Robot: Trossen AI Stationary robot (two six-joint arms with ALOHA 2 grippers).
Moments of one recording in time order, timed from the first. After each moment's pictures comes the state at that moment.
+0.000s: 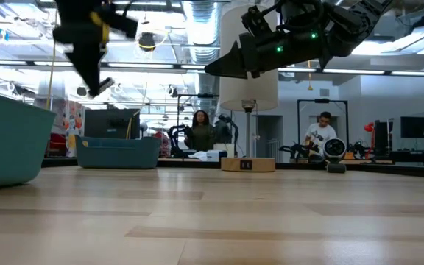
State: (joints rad) left arm -0.17 1.42 1.16 -1.26 -0.46 -0.55; right arm -0.13 1.61 0.81 0.67 0.10 -0.24
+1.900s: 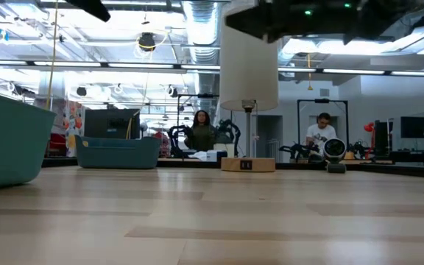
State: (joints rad) left arm -0.69 1.38 1.21 -1.15 -1.05 -0.83; right arm -0.06 1.41 0.73 0.75 0.08 -0.30
